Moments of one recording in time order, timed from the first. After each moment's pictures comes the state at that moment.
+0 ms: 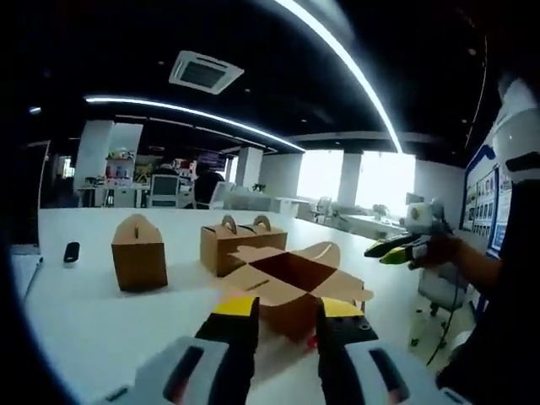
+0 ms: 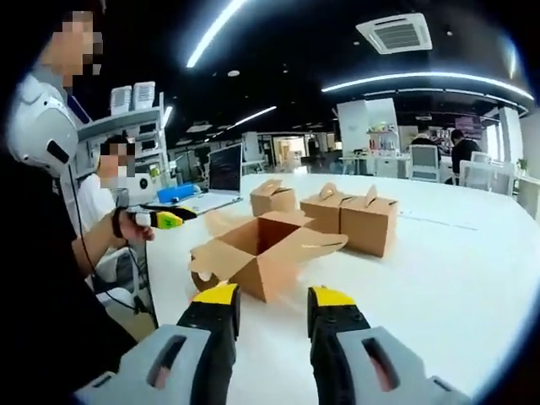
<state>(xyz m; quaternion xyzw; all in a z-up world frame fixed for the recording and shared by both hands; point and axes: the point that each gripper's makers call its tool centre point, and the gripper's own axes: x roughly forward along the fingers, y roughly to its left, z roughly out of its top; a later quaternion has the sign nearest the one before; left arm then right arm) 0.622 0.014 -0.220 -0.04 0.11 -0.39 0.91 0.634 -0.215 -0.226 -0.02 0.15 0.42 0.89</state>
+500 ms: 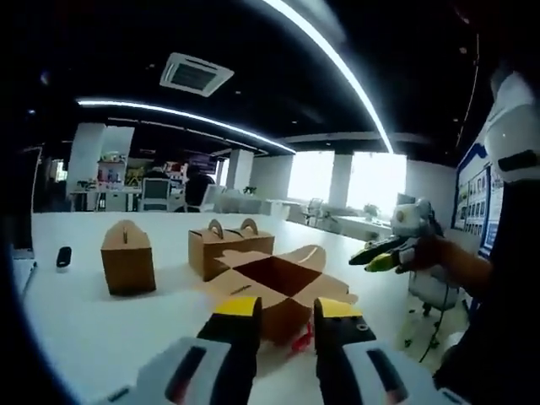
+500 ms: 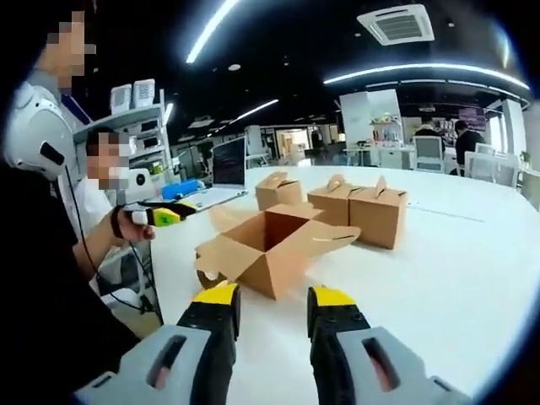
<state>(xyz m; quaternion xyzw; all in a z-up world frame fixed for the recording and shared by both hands) 0.614 0.005 -0.210 -0.07 0.10 -0.41 0.90 0.629 -0.204 -0.227 -0.01 0.17 0.43 0.89</state>
